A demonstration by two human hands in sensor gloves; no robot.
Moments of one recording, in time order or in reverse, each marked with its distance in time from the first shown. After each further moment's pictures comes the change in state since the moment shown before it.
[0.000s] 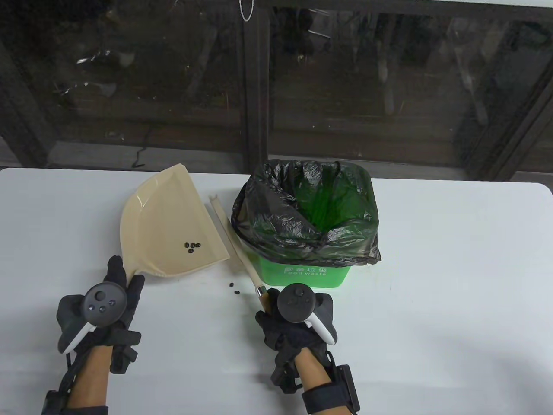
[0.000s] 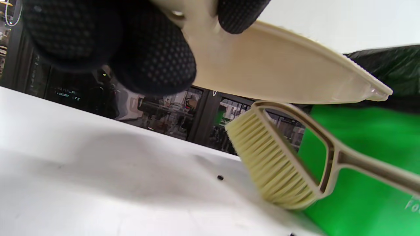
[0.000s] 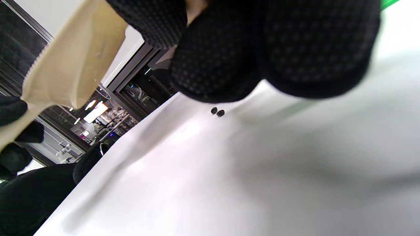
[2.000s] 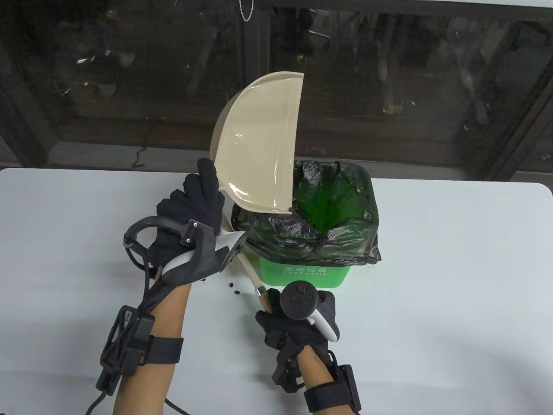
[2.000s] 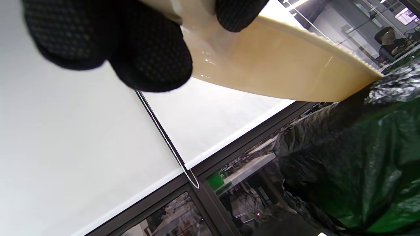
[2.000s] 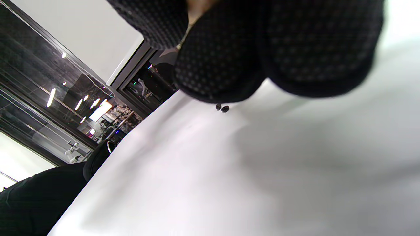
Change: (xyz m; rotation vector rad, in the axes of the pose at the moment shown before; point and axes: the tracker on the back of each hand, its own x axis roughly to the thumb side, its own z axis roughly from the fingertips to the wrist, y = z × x) left_hand 0.211 0.083 -0.068 0.375 -0.305 -0.832; right_hand -0.002 -0.003 -0.002 0.039 -0.008 -0.038
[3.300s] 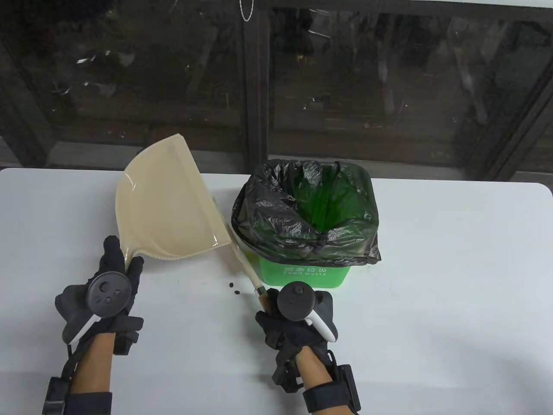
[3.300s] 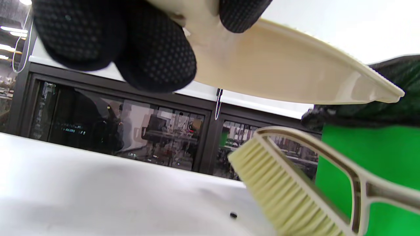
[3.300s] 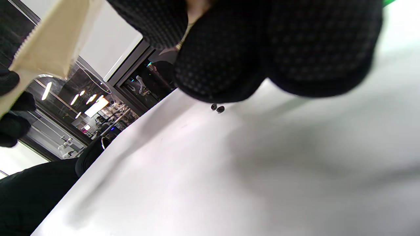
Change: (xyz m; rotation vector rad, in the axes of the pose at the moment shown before) left_hand -0.061 -0.156 0.152 -0.284 0.340 0.718; right_hand 0.002 0.001 0.001 -0.010 0.005 0.046
